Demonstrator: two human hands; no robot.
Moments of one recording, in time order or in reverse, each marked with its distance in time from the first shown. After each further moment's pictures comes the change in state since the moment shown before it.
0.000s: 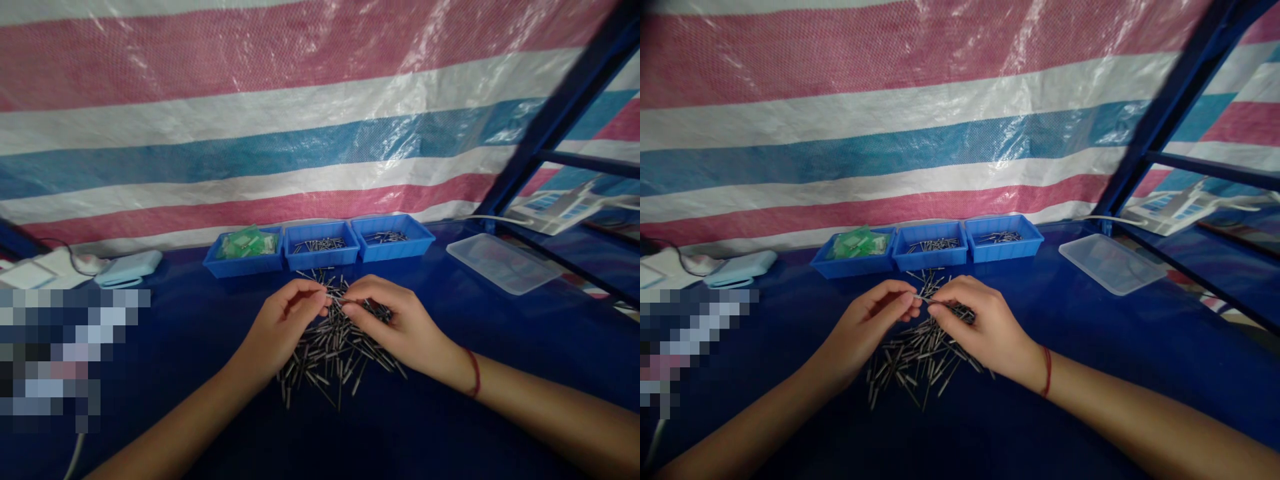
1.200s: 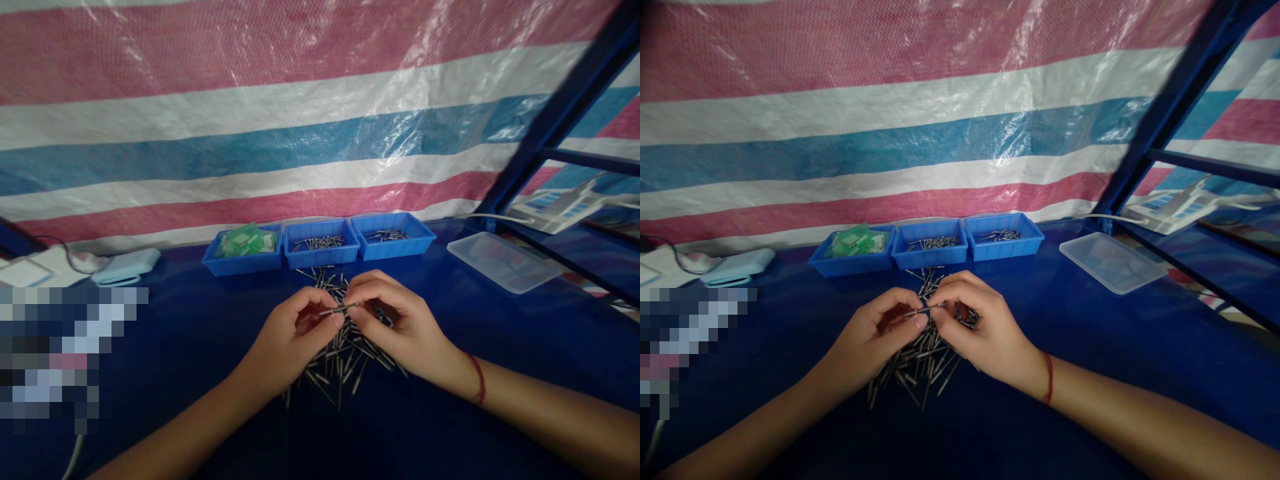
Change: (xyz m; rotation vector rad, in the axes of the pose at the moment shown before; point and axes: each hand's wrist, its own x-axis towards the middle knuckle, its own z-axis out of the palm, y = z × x) left_hand -0.008 0.001 0.008 -0.001 -0.126 0.026; right_hand -0.004 -0.005 0.003 0.109 0.066 0.022
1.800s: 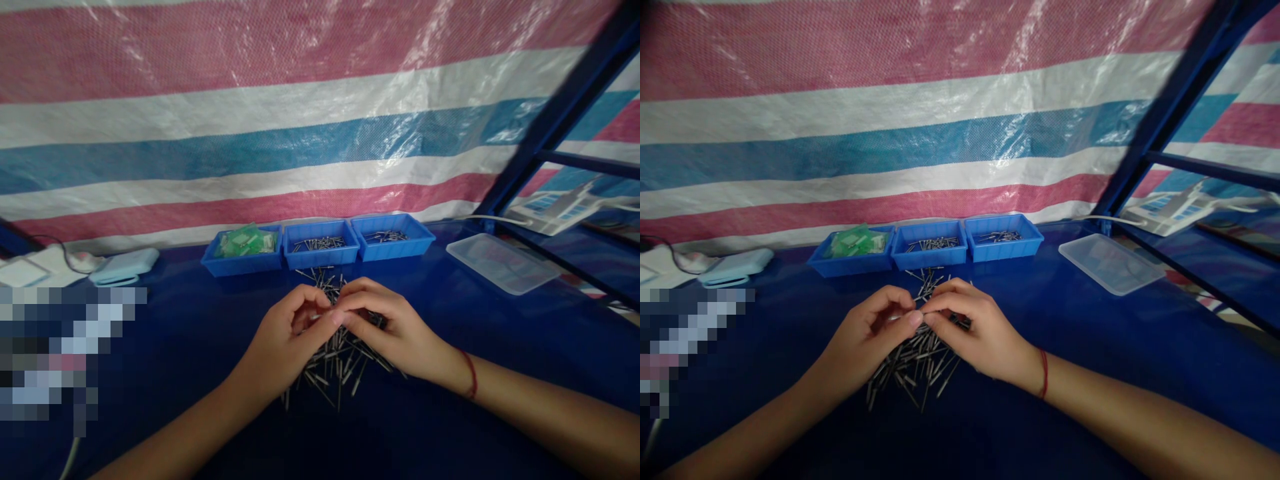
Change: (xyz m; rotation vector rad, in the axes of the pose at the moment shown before) left_hand -0.001 0.005 -0.001 0.079 0.059 0.035; right_hand 0.001 0.007 0.002 -0.022 -0.149 -0.015
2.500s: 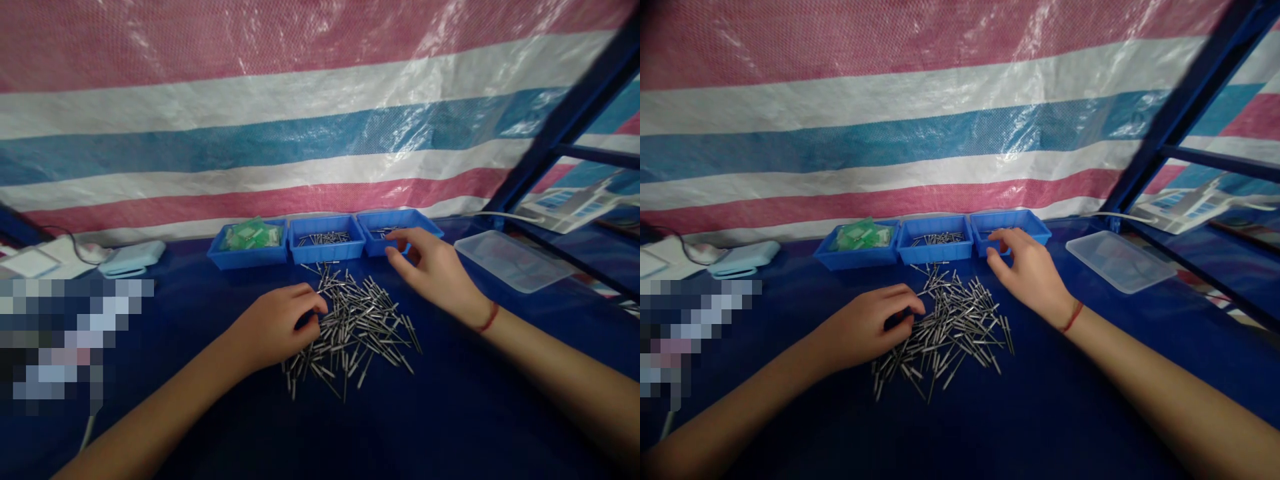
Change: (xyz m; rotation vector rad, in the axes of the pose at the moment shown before) left_hand 0.014 -0.019 -0.036 0.803 -0.314 0.320; right_hand 0.018 0.041 -0.055 -0.729 0.230 0.170
